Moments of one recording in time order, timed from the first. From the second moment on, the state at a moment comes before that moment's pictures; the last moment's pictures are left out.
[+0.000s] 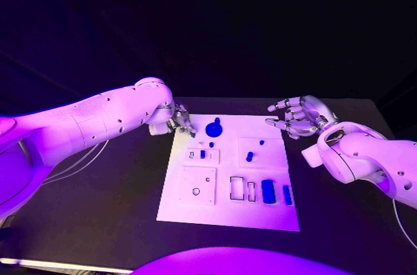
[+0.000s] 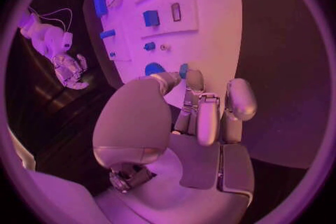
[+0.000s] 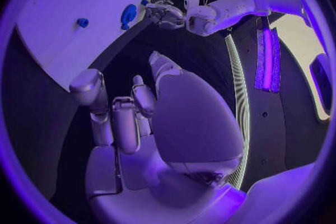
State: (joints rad) left arm 1.28 -0.55 -0.03 1.01 -0.98 0.31 -0.51; left_hand 1.33 -0.13 0.57 0.24 0.22 0.85 0.09 0.56 0.67 1.13 0.02 0.99 0.67 1.47 -0.04 1.49 1.31 0.09 1.26 0.08 1.35 1.14; right arm 1.22 -0.88 -0.12 1.57 -0.70 -0.55 0.08; right_hand 1.47 -0.19 0.21 0.28 0.21 0.84 0.17 0.23 0.31 1.29 0.09 1.24 1.22 1.47 0.00 1.50 1.31 0.10 1.31 0.11 0.98 1.21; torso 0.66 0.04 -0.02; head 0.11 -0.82
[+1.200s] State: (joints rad) left arm 1.28 -0.72 -0.04 1.24 -0.89 0.19 -0.47; left_hand 1.21 -0.24 0.66 0.21 0.52 0.94 0.07 0.59 0.72 1.26 -0.01 1.05 0.76 1.47 -0.06 1.53 1.31 0.09 1.33 0.04 1.44 1.26; right arm 1.22 -0.88 -0.12 1.57 -0.70 -0.55 0.08; right_hand 1.47 -0.19 0.22 0.28 0.21 0.84 0.17 0.23 0.31 1.29 0.09 1.24 1.22 1.47 0.00 1.50 1.31 0.10 1.31 0.11 0.98 1.21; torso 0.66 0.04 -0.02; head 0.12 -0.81
